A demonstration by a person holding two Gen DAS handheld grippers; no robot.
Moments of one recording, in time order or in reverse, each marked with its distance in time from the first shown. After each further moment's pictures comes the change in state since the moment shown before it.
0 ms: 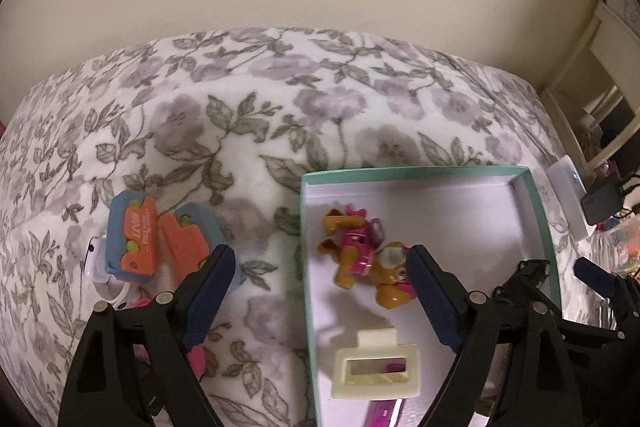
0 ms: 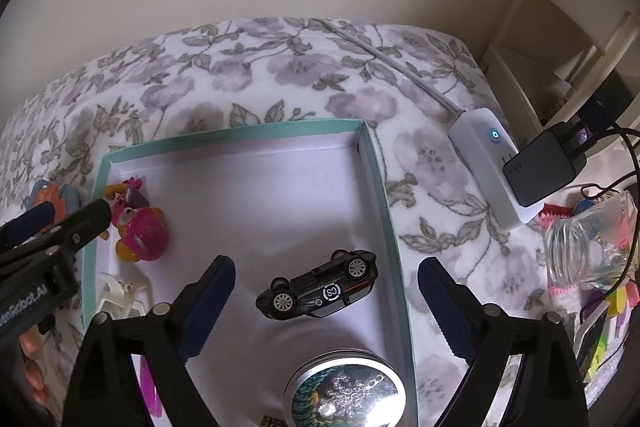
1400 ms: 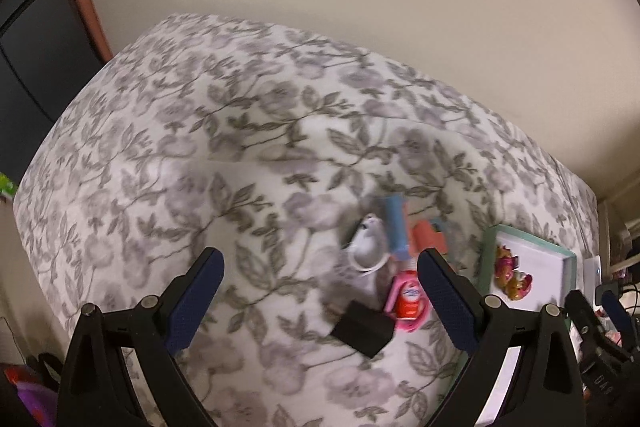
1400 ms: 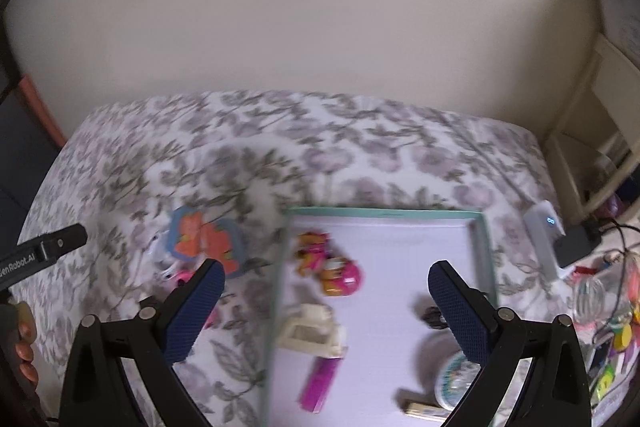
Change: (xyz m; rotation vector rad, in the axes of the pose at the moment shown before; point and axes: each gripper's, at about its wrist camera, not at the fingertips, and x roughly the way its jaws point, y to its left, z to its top) left arm -0.121 0.191 -0.024 -0.368 -0.010 0.190; right arm -0.099 0.126 -0.002 -0.170 -0.155 0.193
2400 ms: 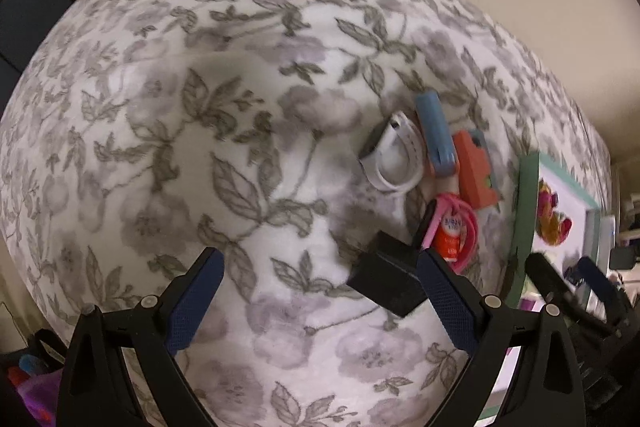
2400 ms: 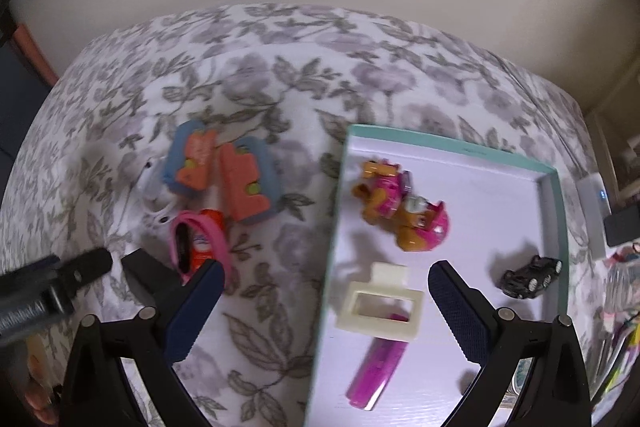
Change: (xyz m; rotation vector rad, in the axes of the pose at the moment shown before) left arm 0.074 0.005 -0.044 0.015 0.259 -0.052; right arm 0.073 0.030 -0.022 -0.018 0.204 -0.020
